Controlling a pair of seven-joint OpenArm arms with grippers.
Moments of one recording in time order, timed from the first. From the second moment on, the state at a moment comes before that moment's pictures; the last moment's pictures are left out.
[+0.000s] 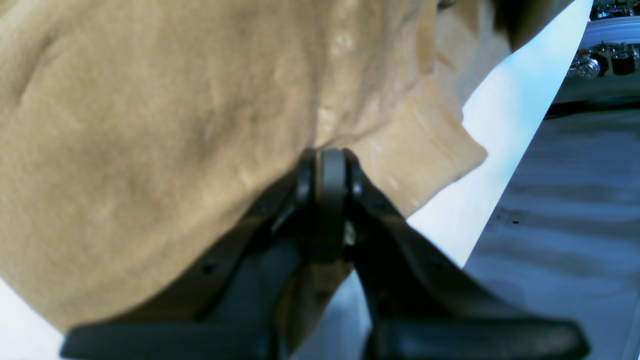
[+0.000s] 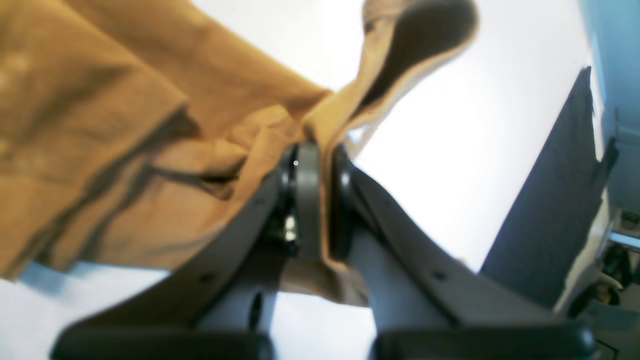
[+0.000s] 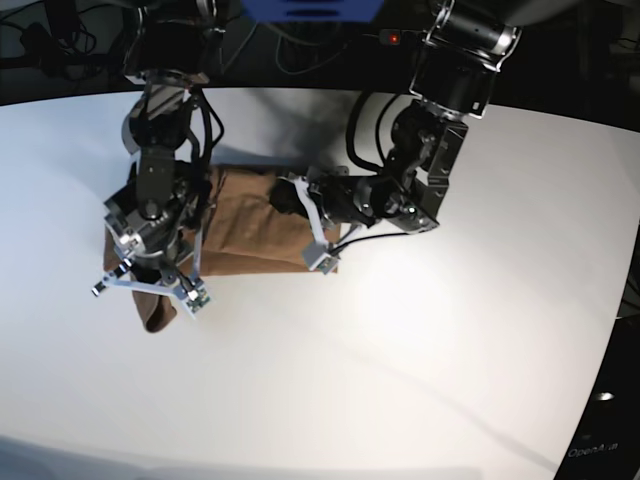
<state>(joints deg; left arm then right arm) -8.1 -0.3 17.4 67.4 -34.7 -24.9 54.2 1.8 -6.0 5.0 108.3 -34.4 41.1 -65.0</state>
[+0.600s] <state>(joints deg) -8.6 0.7 8.7 66.9 -33.7 -24.7 55.3 5.2 -6.4 3.6 108.9 -34.4 41.1 -78.3</state>
